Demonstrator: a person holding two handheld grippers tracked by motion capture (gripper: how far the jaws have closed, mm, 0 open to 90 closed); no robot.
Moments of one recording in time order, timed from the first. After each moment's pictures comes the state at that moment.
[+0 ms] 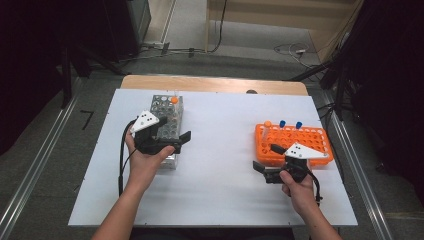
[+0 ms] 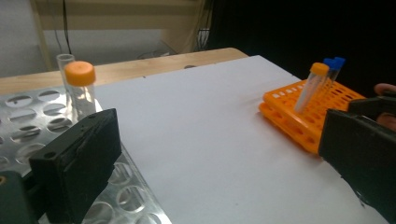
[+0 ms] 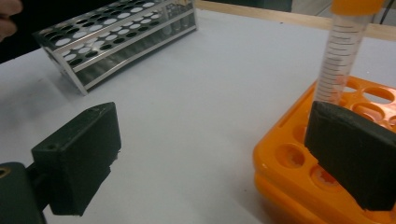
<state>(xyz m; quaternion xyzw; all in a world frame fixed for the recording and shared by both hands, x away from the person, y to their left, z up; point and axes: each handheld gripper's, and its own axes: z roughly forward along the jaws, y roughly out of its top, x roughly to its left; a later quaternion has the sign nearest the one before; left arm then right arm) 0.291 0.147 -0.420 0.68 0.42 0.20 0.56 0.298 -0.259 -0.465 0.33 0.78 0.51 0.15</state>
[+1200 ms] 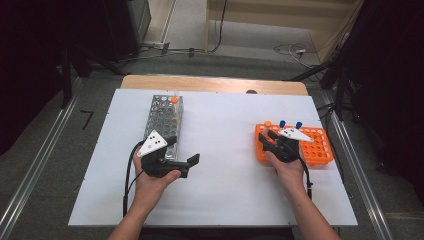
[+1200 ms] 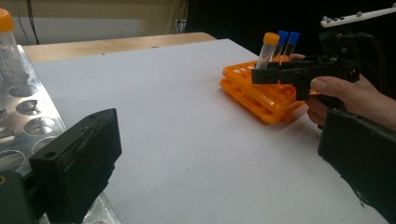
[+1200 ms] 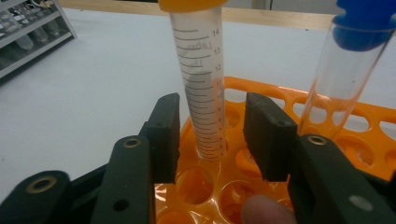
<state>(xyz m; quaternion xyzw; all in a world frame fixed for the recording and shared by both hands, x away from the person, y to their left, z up) 0.255 0.126 -0.440 0.70 0.41 0.17 0.57 0.355 -0.243 -0.482 0.47 0.72 0.45 0.25</state>
